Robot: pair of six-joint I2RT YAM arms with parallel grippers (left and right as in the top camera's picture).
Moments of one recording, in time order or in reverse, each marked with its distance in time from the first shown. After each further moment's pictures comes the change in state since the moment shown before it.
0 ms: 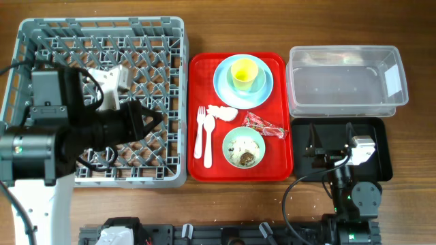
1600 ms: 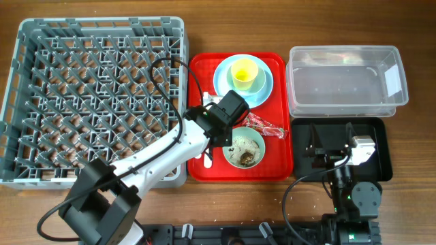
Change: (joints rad) left arm -0.753 0.527 -0.341 0.585 -0.821 -0.452; right arm 0.000 0.000 0.000 0.000 0.000 0.000
